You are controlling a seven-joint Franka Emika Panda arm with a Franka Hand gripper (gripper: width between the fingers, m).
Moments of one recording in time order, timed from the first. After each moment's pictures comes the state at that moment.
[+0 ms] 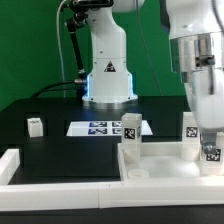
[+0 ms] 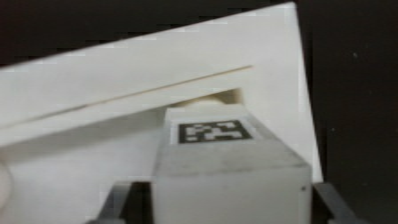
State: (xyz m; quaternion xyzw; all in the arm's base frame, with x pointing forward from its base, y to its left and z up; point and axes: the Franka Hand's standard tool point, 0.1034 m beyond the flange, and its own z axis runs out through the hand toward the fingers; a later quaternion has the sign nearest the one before) arm 0.626 0.113 0.066 -0.60 0.80 0.00 0.09
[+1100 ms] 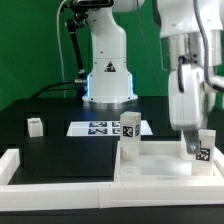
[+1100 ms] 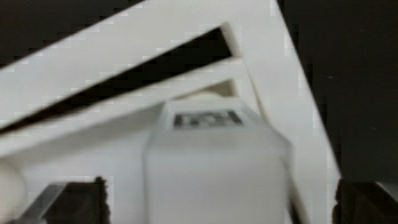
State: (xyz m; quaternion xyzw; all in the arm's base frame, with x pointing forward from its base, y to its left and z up) arm 0.617 0.080 0.097 -0.56 0.82 -0.01 0.10
